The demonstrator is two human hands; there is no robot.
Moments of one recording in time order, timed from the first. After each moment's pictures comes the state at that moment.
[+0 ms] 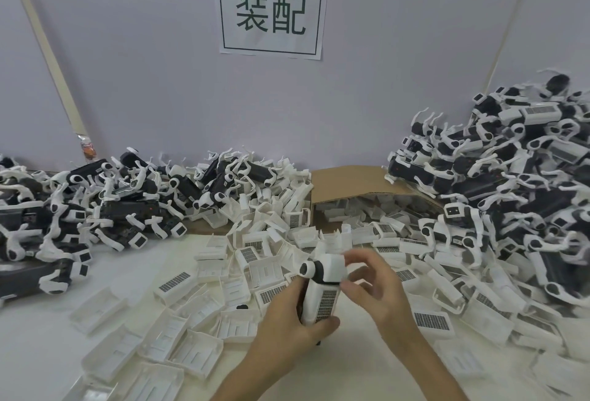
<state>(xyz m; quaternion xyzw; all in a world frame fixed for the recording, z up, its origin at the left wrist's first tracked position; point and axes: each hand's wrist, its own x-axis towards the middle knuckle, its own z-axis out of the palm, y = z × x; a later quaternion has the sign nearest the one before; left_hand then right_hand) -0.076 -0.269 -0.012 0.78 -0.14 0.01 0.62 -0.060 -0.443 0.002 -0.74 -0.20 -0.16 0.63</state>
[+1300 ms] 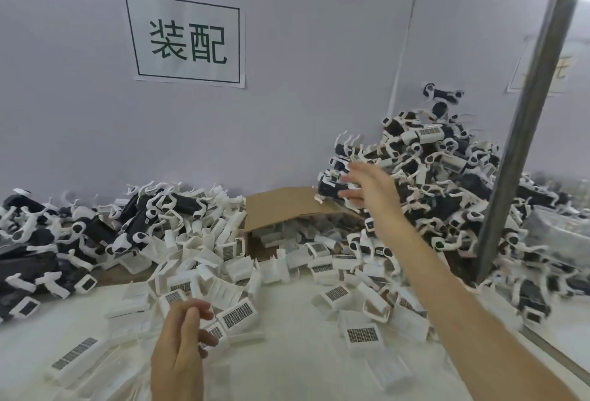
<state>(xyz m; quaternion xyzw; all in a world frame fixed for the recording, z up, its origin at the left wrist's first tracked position) -0.060 -0.260 -0.010 0.66 -0.03 0.23 0.72 0.004 -0.531 0.160 -0.72 0.04 -0.28 0.63</state>
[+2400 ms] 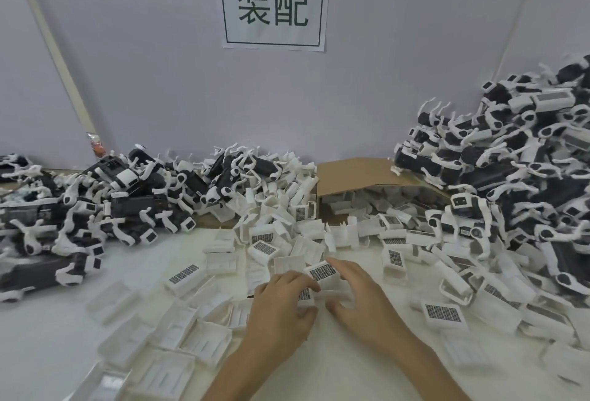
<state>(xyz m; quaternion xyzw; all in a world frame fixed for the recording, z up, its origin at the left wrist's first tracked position) -0.060 -0.254 -0.029 0.94 -0.15 0.12 0.28 -0.037 -0.436 -0.035 -0.92 -0.16 -0.09 0.35</state>
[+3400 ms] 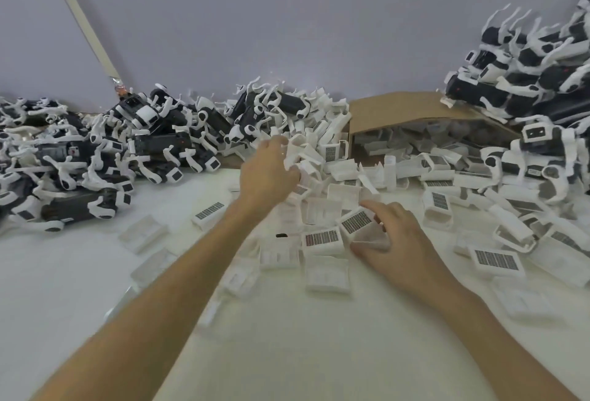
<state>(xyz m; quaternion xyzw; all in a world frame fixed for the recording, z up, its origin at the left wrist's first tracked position) 0.029 -0.206 0.027 0.94 0.00 0.18 0.30 -0.041 -0.433 -0.038 -0.93 -0.15 -0.13 0.31</state>
